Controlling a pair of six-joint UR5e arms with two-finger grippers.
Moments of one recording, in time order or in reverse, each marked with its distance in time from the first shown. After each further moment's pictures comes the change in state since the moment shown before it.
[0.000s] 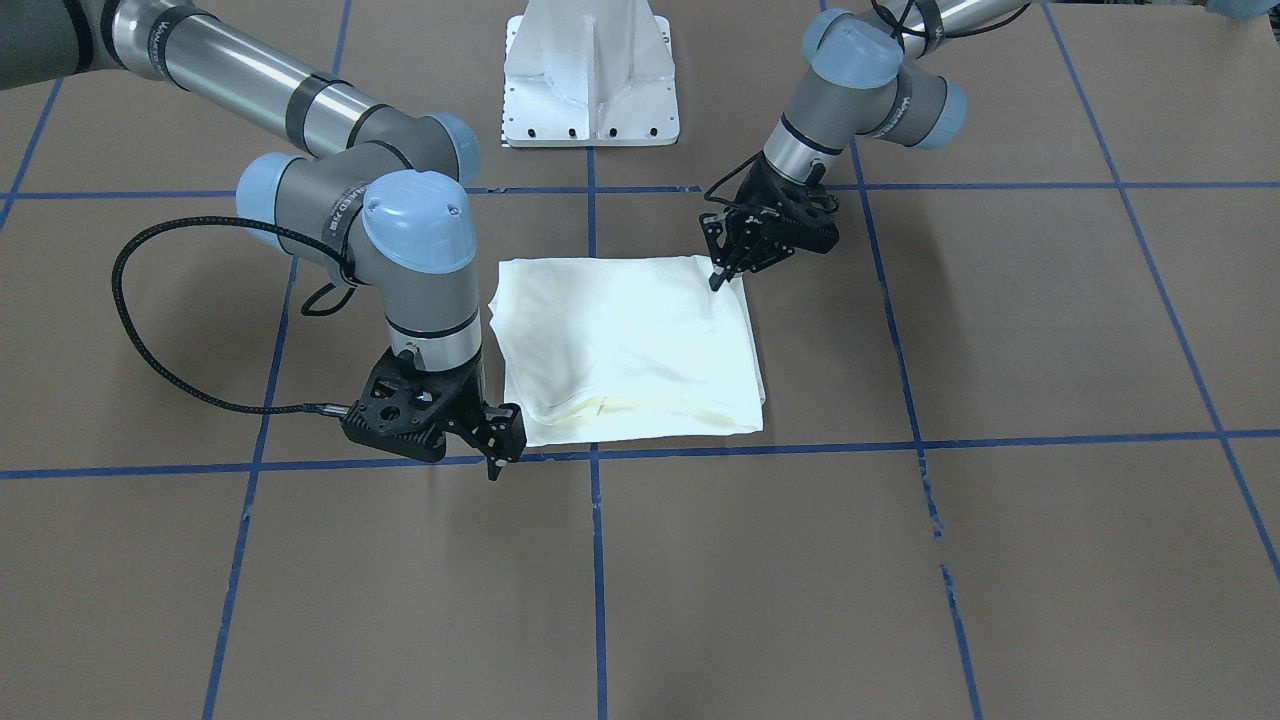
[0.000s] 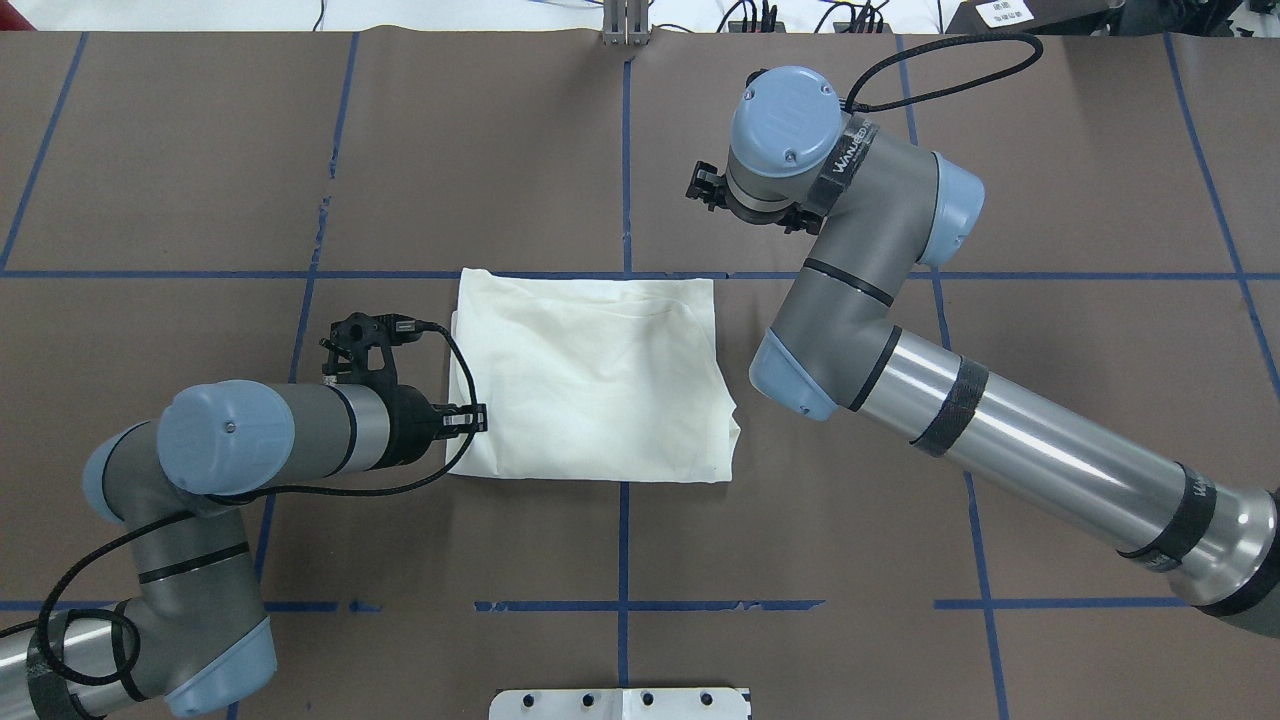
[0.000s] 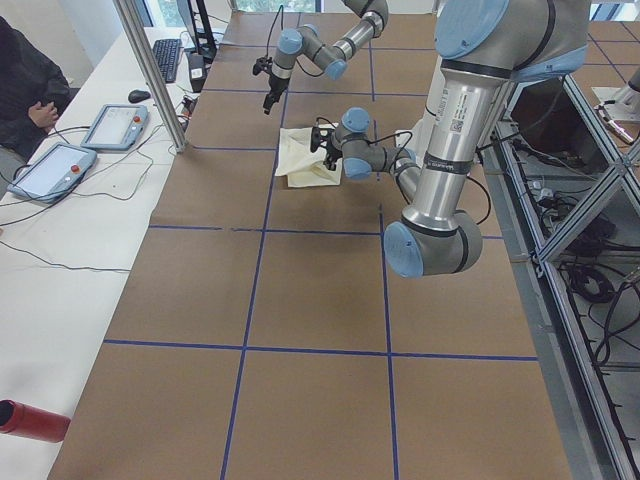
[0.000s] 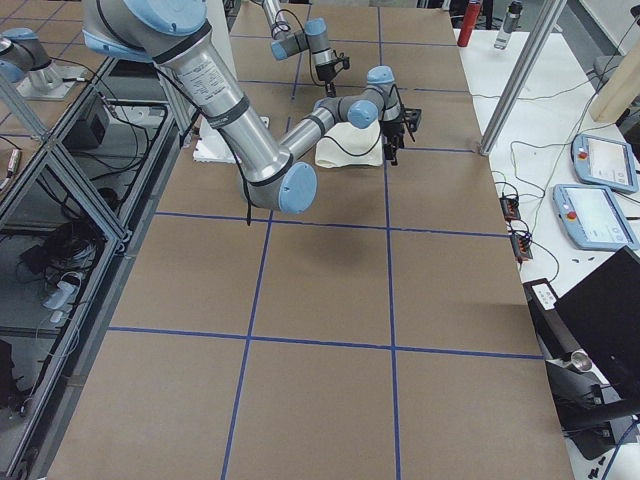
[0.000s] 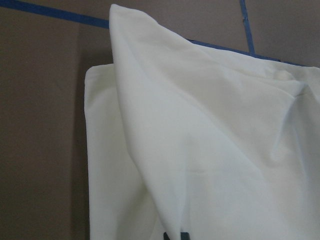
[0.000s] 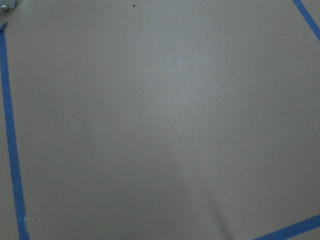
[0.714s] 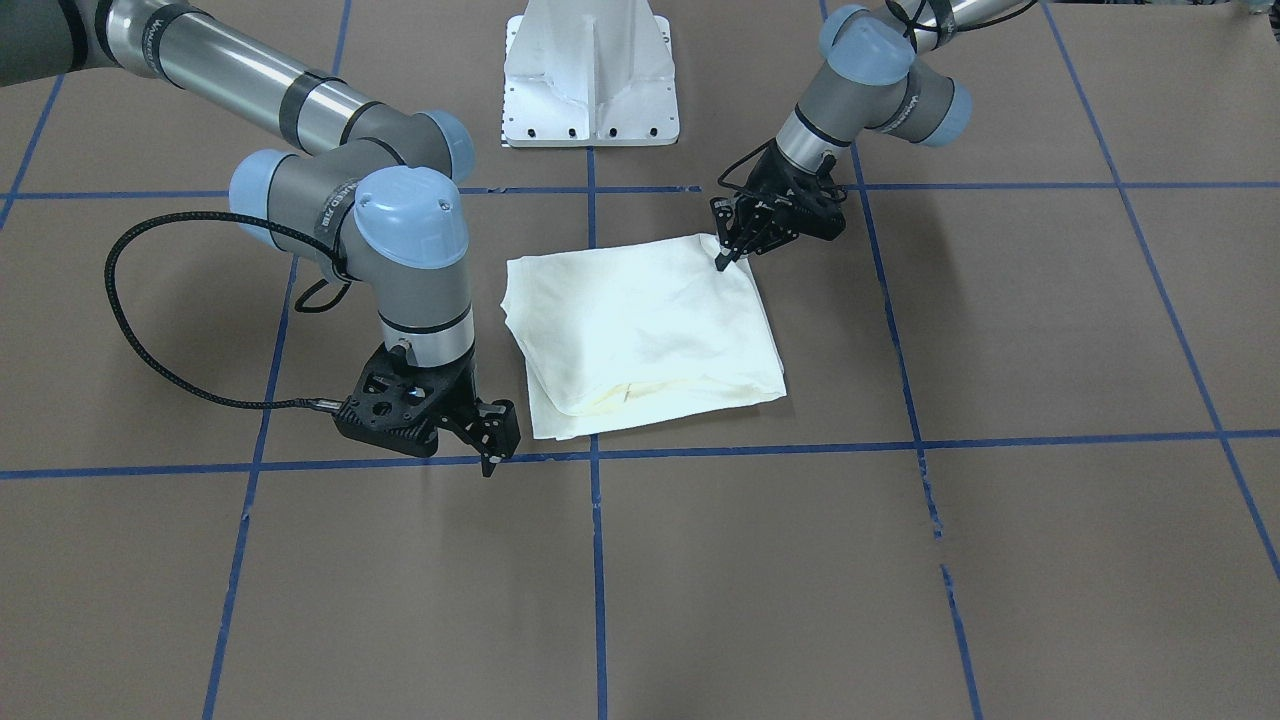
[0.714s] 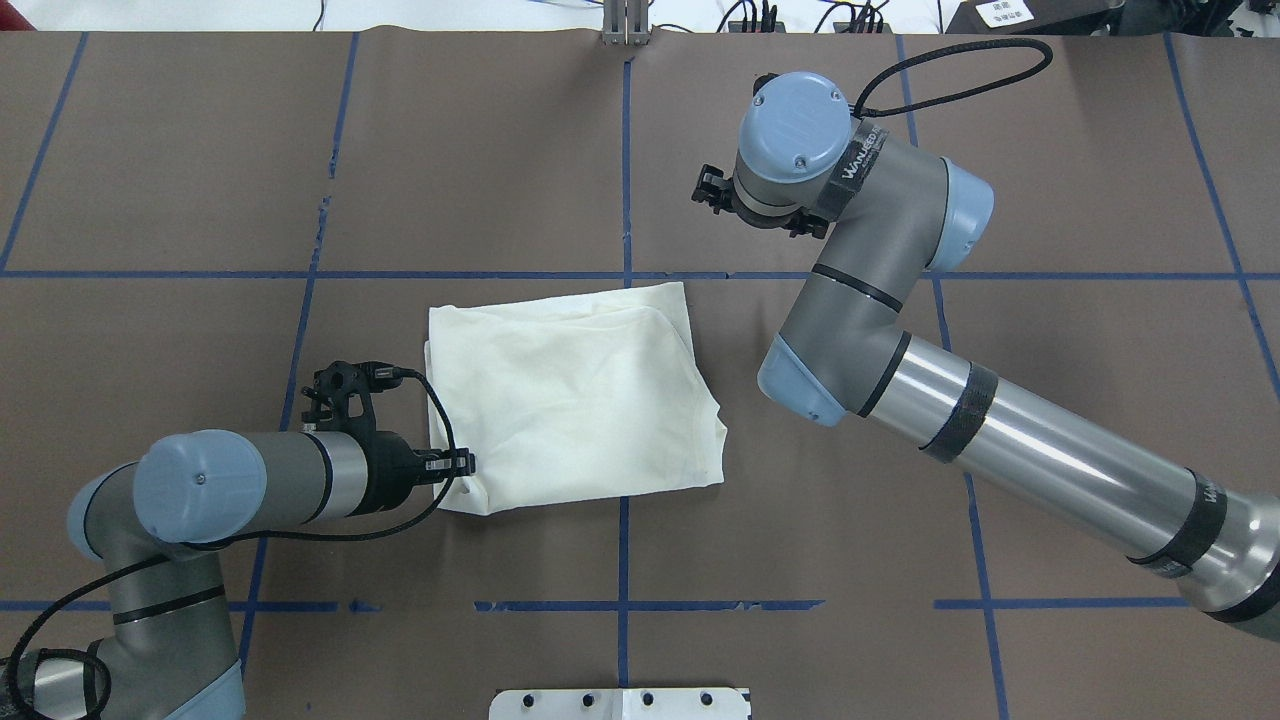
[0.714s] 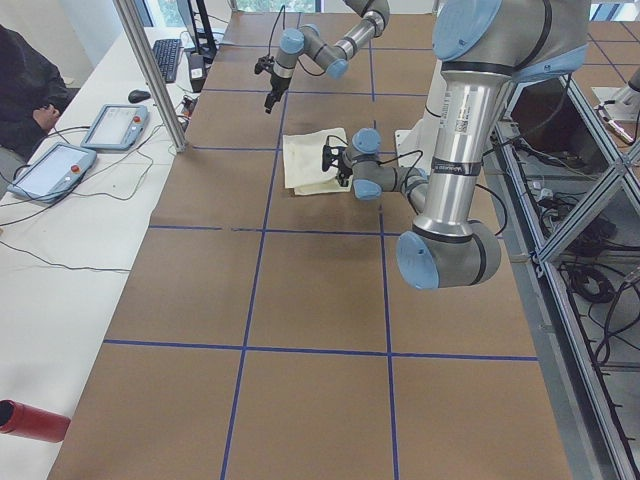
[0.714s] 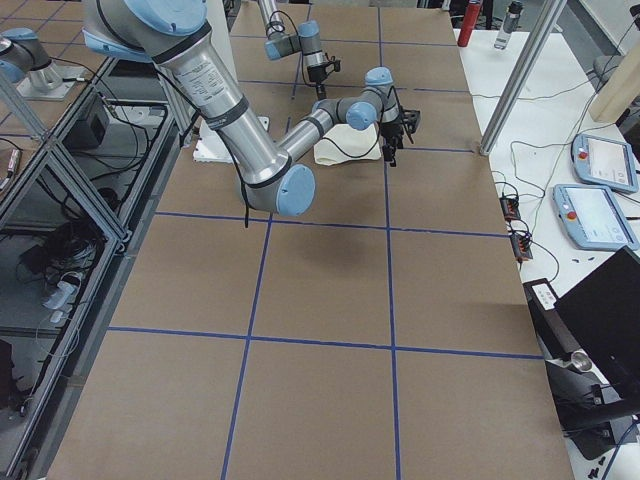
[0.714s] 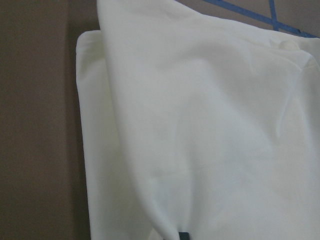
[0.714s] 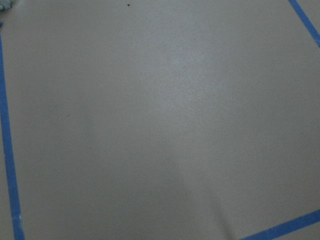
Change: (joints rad) left arm 0.062 0.056 0.001 -0.072 0.001 -0.064; right arm -0.001 -0.017 0.020 0.001 0.000 0.004
